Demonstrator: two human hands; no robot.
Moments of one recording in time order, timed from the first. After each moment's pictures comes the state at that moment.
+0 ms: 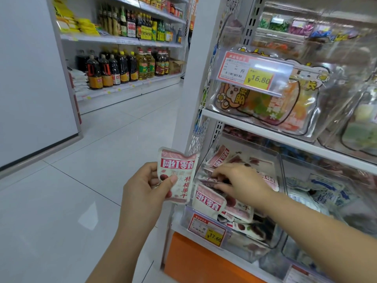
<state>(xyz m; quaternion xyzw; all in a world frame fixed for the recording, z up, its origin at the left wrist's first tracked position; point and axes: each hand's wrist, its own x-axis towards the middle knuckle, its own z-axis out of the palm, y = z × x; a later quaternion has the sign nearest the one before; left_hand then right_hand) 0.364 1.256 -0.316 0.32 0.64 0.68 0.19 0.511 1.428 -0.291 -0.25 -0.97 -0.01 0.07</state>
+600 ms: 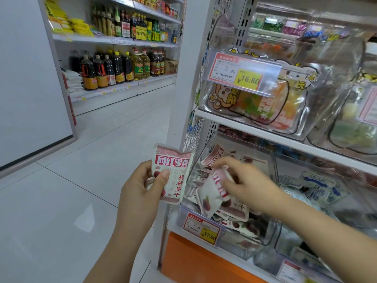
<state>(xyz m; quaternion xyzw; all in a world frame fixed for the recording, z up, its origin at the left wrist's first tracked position) 0.372 1.254 -0.311 0.33 0.62 0.68 0.18 0.533 1.389 -0.253 -0.30 -0.93 0.18 0.11</state>
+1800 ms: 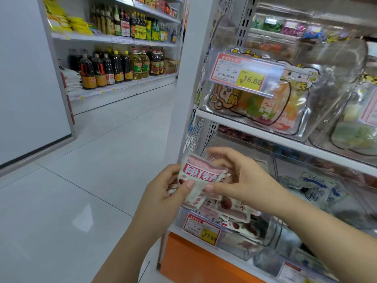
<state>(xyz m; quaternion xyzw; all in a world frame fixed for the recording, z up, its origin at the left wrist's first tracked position) 0.387 1.260 -0.304 0.44 0.55 0.65 0.28 0.527 1.375 -0.240 -0.26 -0.87 0.39 0.16</state>
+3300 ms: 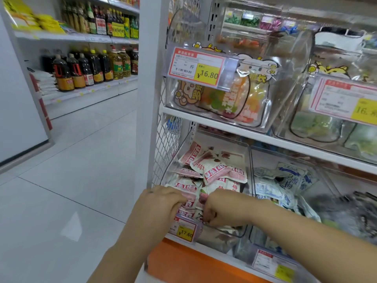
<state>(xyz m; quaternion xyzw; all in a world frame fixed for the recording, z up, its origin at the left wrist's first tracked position) 0.398 1.296 -0.350 0.68 0.66 0.33 -0.08 0.555 1.407 -0.294 -0.22 -0.95 0.09 -0.20</state>
